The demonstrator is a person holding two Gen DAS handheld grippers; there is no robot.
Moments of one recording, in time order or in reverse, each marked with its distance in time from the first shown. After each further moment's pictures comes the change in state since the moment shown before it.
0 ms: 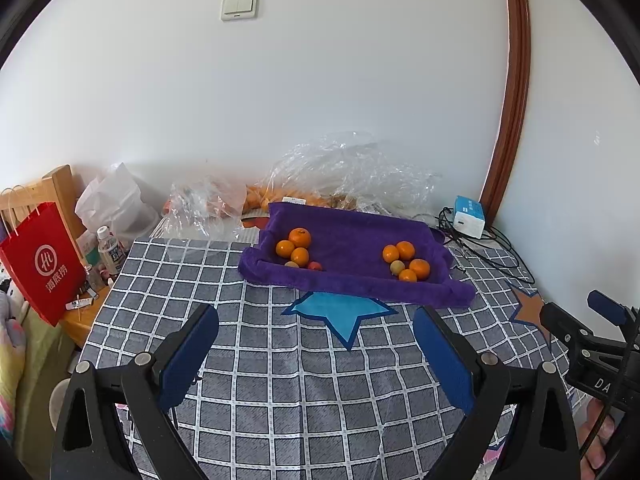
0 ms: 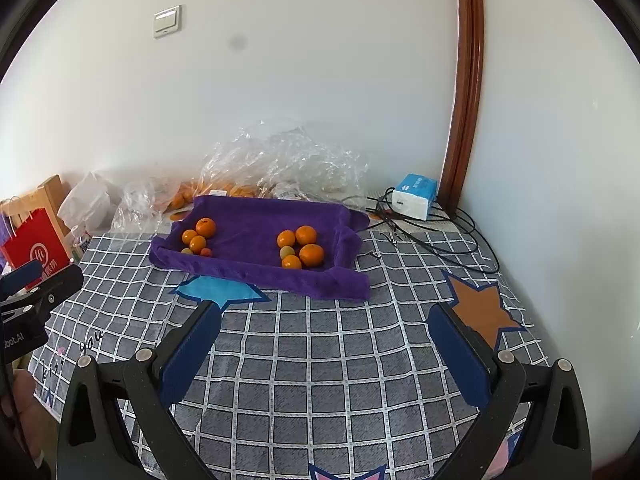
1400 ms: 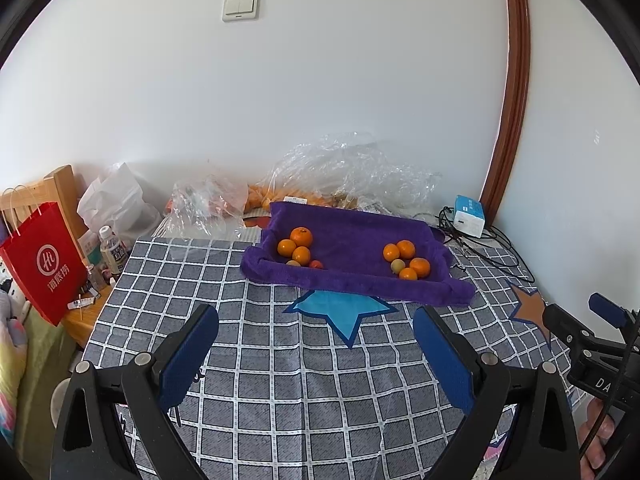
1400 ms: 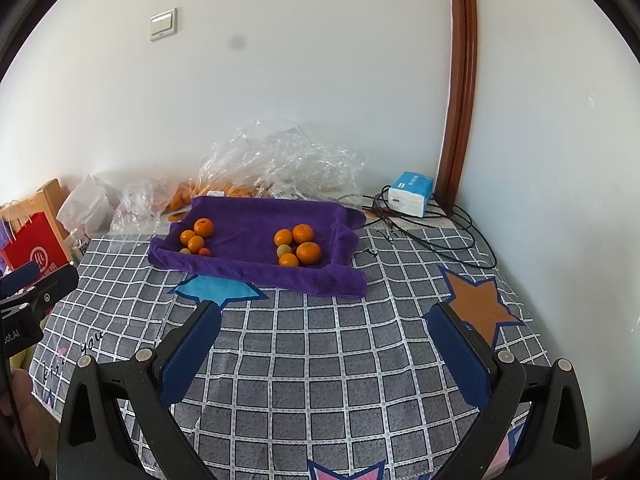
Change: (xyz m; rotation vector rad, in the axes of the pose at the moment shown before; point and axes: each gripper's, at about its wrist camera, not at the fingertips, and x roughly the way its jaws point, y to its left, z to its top) left arm -0.003 0.001 -0.001 0.000 -0.001 0.003; right arm -0.002 -0.005 -0.002 0.013 -0.002 -0.002
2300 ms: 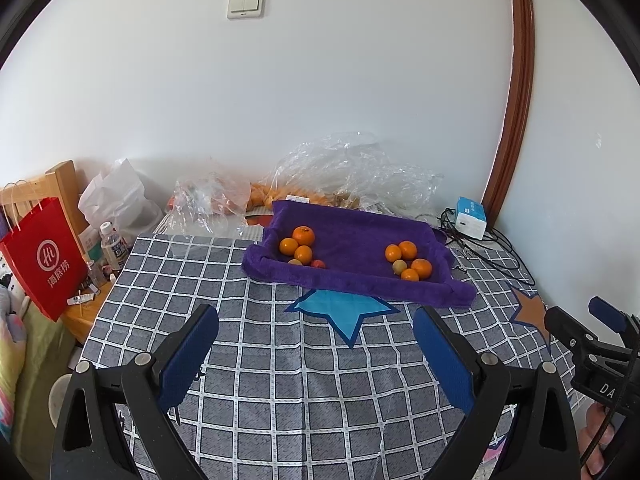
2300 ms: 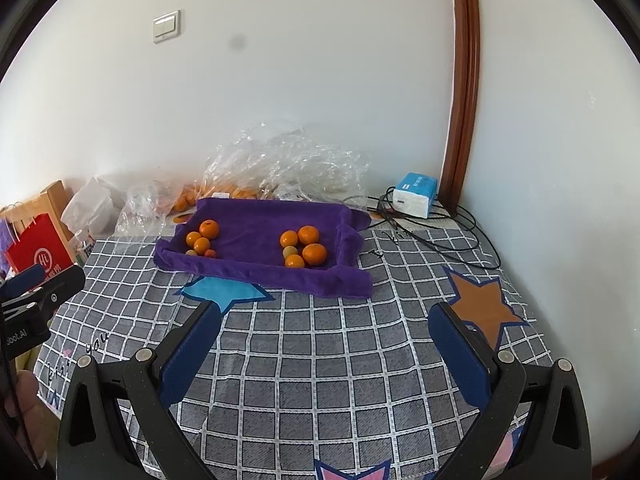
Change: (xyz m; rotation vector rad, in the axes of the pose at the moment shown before) left arm 0.002 0.002 0.000 -0.012 0.007 0.003; right arm -0.004 0.003 -0.001 0.009 -0.003 0.023
